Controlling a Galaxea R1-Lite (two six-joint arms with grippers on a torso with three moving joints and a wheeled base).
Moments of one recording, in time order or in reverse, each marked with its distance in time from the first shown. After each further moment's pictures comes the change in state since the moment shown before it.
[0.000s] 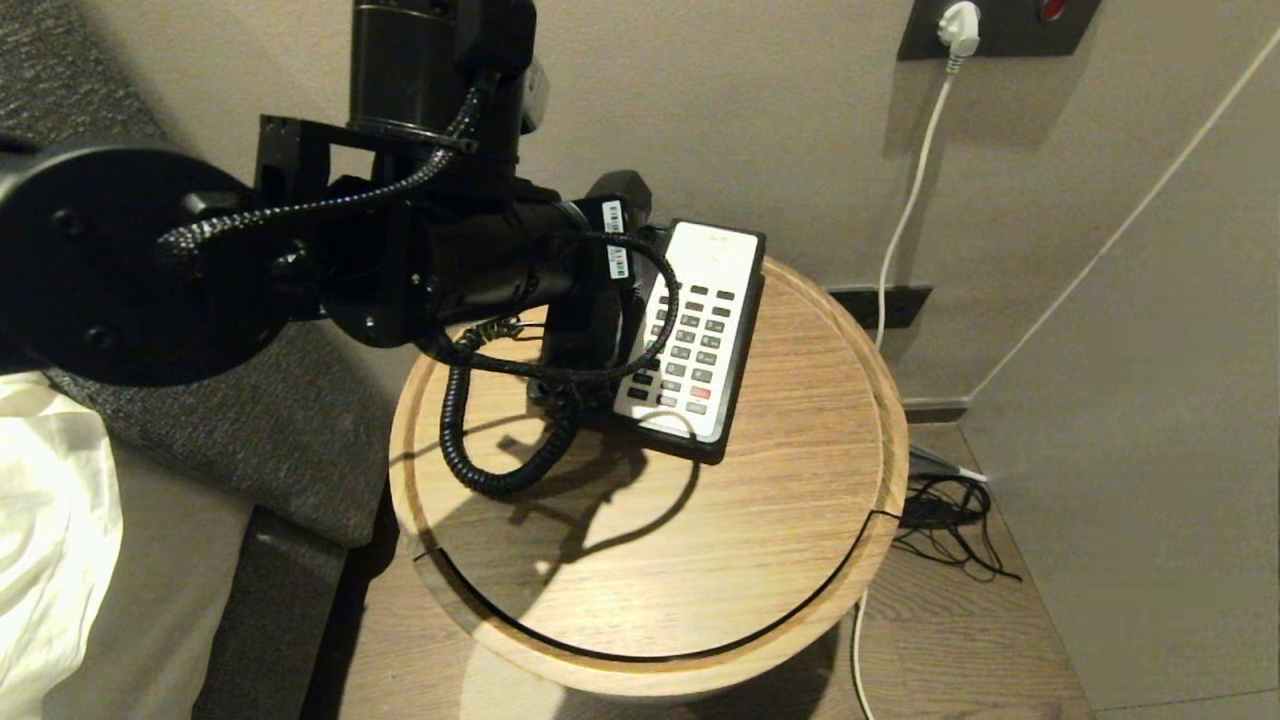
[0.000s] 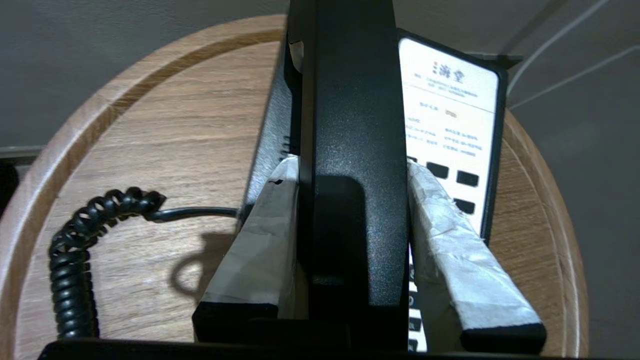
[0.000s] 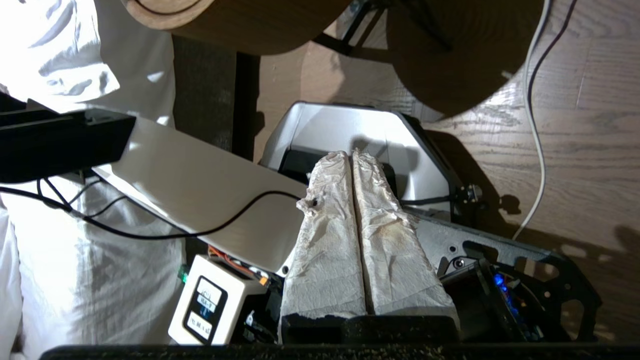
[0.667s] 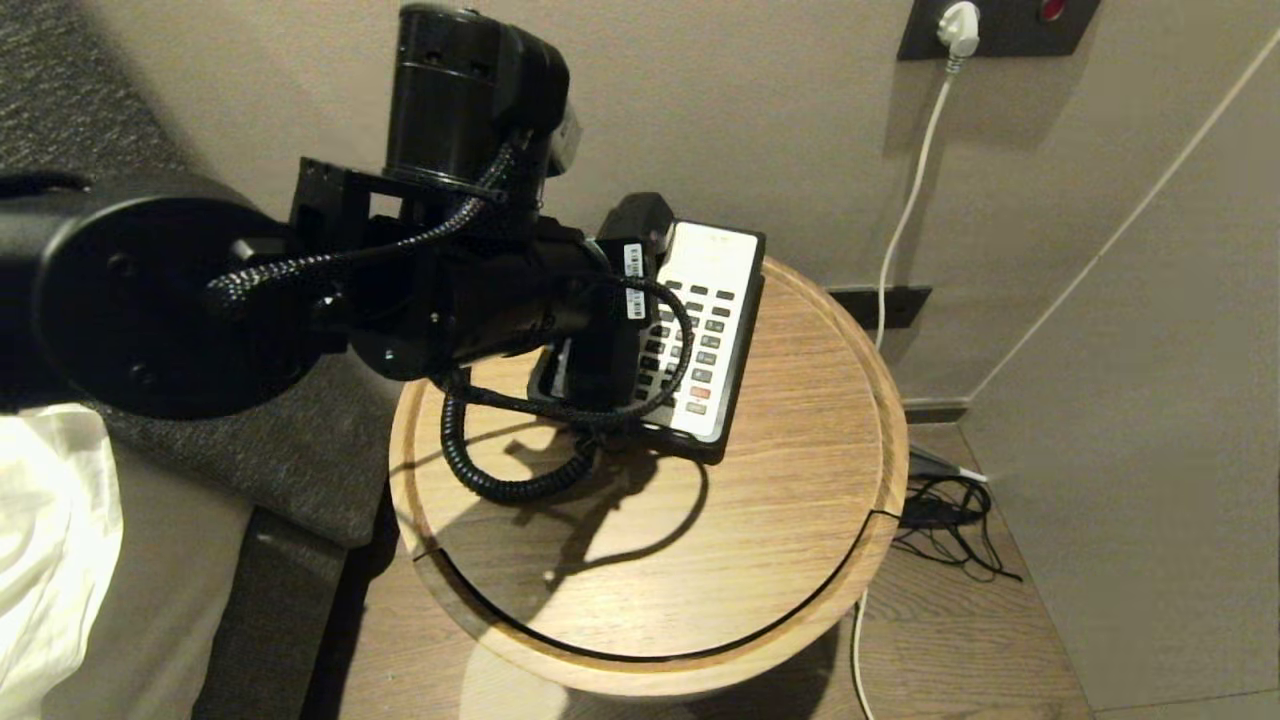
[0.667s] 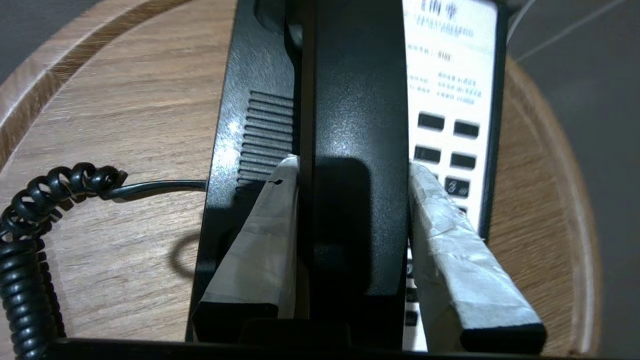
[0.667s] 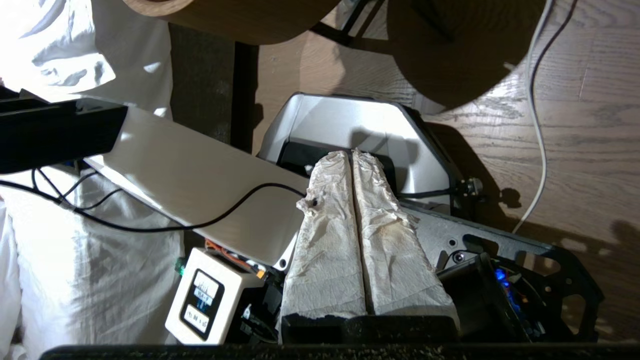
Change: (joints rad) left arm -0.012 0.012 0.047 -0.002 -0.059 0.018; right arm -0.001 -0.009 0.024 0.001 0.014 -0.002
